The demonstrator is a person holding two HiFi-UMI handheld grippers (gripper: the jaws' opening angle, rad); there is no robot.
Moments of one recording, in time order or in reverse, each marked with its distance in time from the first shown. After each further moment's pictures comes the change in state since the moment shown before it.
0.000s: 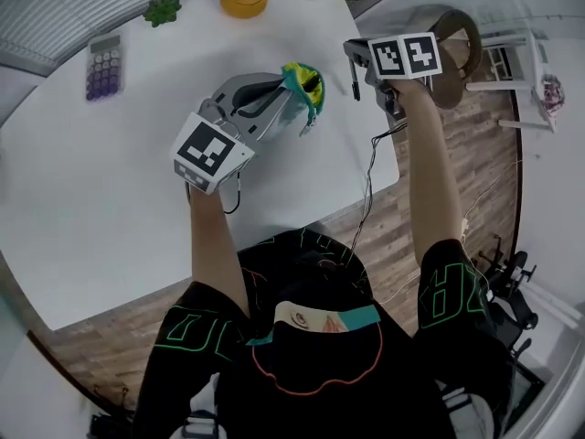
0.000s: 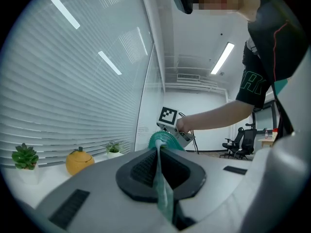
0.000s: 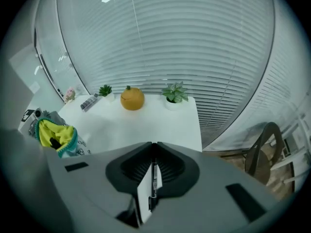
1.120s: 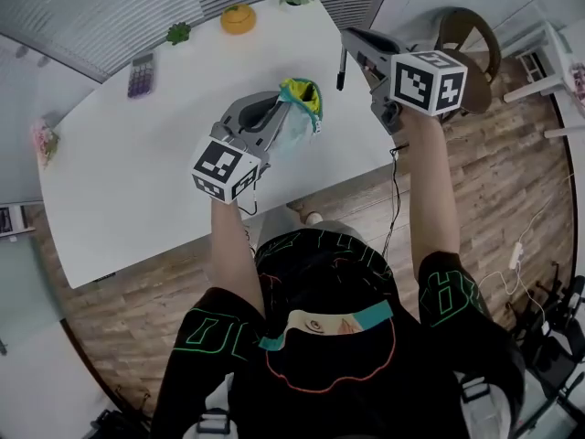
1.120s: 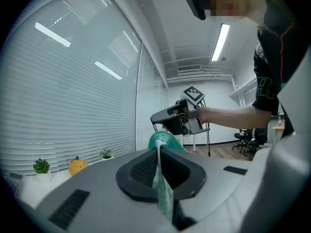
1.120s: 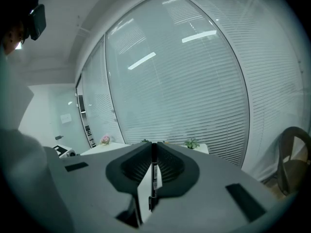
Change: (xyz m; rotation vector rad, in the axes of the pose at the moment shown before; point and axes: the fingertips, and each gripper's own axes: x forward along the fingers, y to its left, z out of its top) left arm 0.005 -0.126 0.034 0.113 0.025 0.160; right arm -0.209 0.057 -0.007 0.013 -0.703 0.226
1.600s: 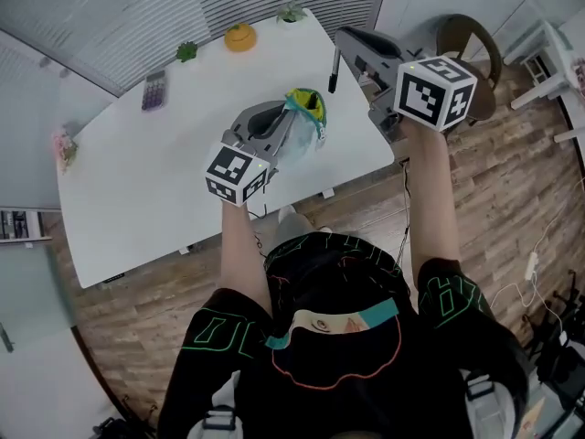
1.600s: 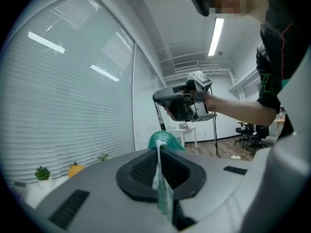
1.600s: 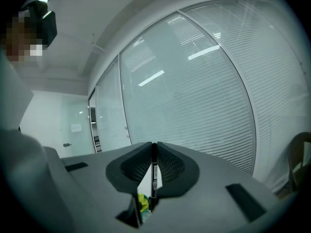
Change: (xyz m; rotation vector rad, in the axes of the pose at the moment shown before) left arm 0.007 -0.045 0.015 0.070 0.014 0.020; right arm -0.078 0.048 0.052 -0.035 -0.205 0.097
